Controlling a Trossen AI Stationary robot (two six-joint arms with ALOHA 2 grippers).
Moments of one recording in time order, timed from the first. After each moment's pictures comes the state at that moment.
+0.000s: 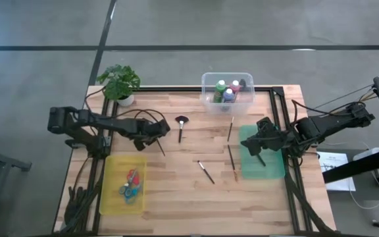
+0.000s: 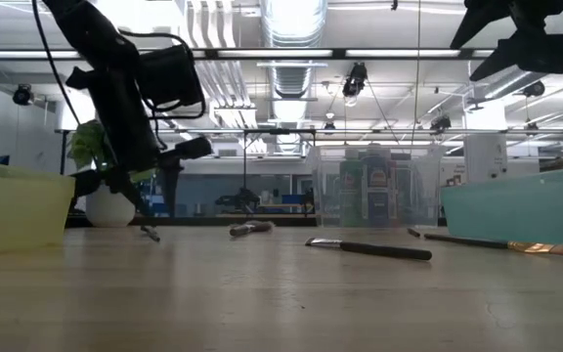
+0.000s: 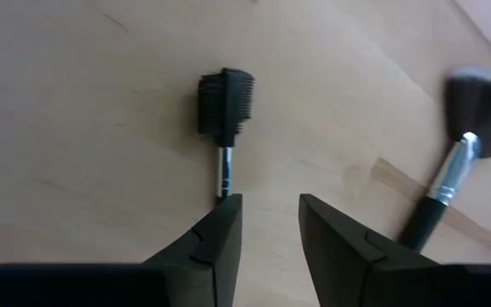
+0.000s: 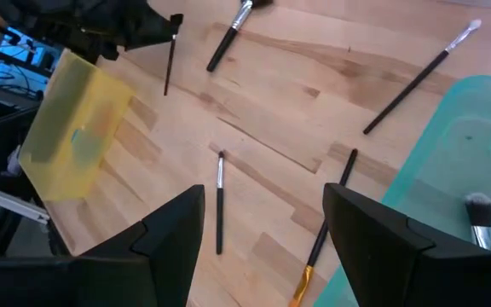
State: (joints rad) left arm 0.15 1.50 0.68 -0.41 -0.25 -1.91; right arm 0.33 0.89 0.88 -0.85 0.42 1.35
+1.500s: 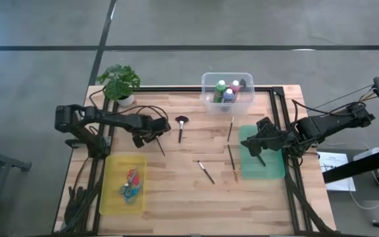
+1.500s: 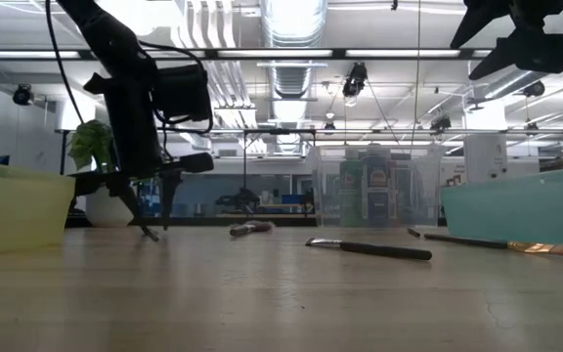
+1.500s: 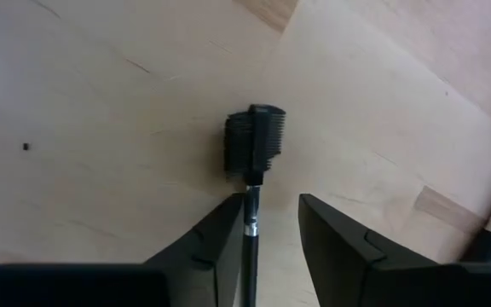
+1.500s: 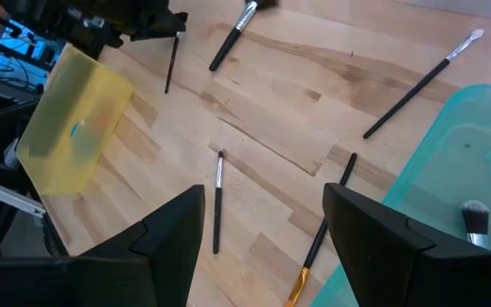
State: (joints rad) left arm 0.24 1.60 0.74 -0.50 -0.19 -1.81; right arm 0.33 0.89 0.88 -0.85 0.42 1.31
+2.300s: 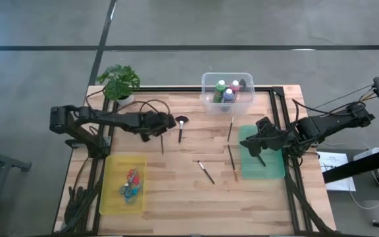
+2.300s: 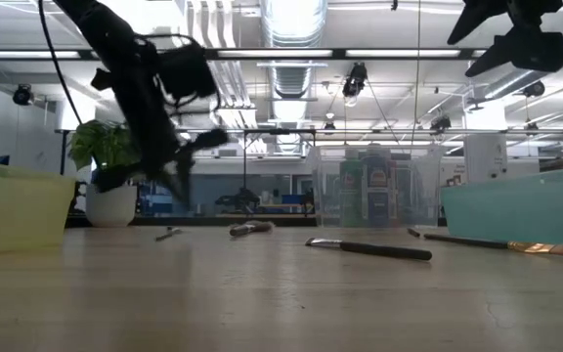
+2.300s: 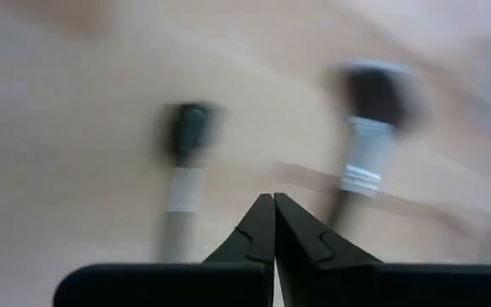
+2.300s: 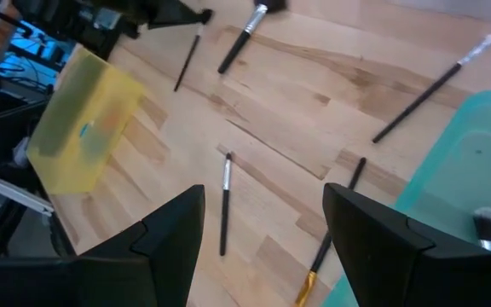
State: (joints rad) left arm 0.24 1.52 0.74 -0.32 -0.21 -1.65; right arm 0.33 0.89 0.88 -0.82 0.42 1.29
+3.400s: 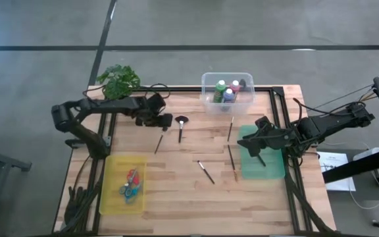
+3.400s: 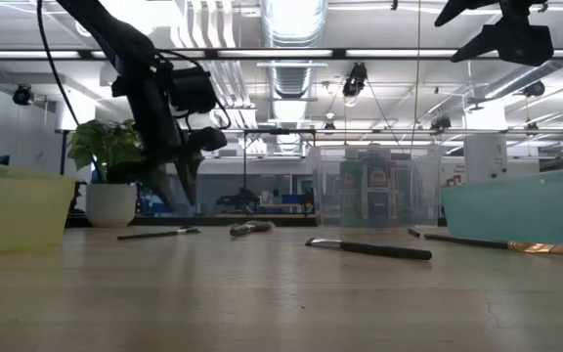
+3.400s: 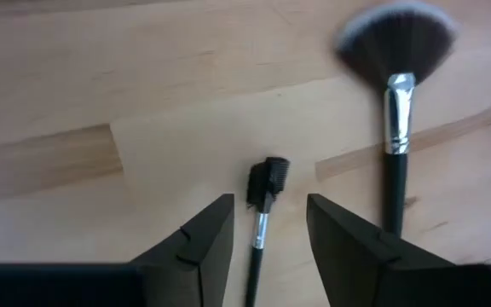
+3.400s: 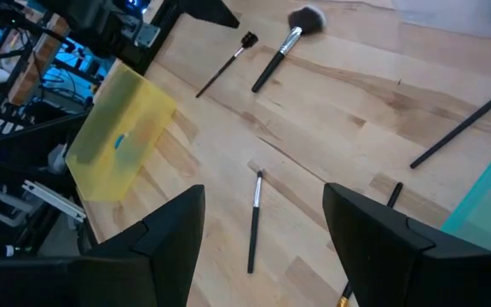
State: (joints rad) left arm 0.51 1.55 0.85 -0.51 0.12 -0.91; right arm 0.33 0.89 0.88 -0.72 0.44 1.24
